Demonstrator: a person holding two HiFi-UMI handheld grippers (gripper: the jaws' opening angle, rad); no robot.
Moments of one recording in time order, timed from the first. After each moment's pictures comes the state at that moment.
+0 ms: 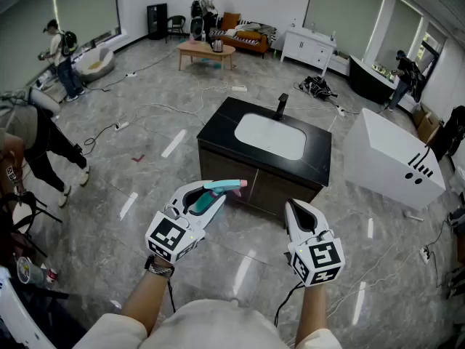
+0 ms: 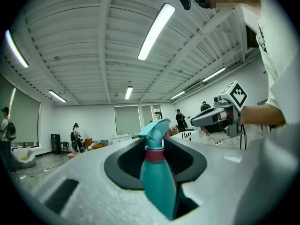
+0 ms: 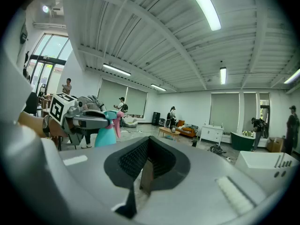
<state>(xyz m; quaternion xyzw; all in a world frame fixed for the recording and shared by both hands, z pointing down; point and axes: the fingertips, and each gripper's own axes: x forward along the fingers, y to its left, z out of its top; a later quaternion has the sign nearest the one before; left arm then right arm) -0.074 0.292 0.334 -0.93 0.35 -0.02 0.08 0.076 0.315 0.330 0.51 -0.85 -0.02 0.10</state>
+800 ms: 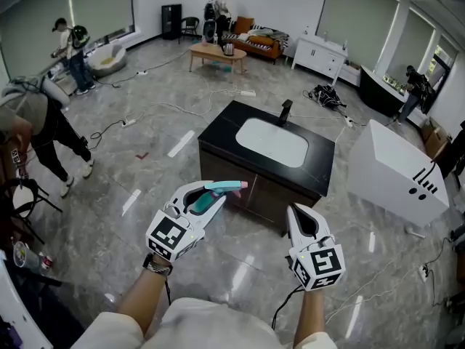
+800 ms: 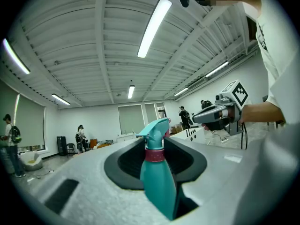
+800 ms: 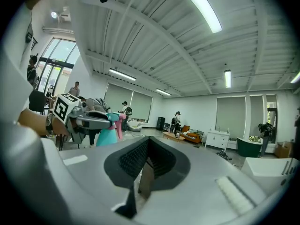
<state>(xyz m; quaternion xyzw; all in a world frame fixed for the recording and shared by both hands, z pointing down) -0.038 0.288 0.335 -0.92 0.38 -0.04 0.09 0.118 0.311 0.327 0.48 -0.87 -0.05 0.08</state>
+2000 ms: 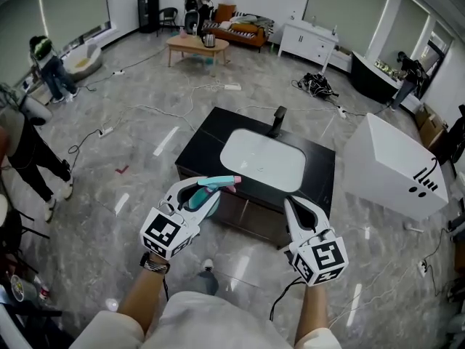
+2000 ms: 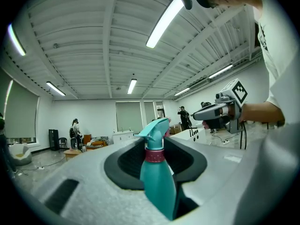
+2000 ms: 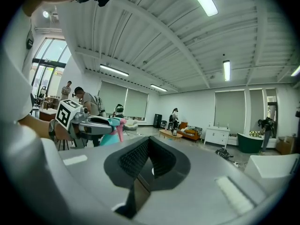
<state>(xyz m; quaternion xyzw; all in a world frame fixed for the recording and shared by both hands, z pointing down) -0.031 0.022 0.368 -0.93 0.35 -0.03 0.07 0.123 0.058 0.345 0.49 -0.87 -0.02 0.08</state>
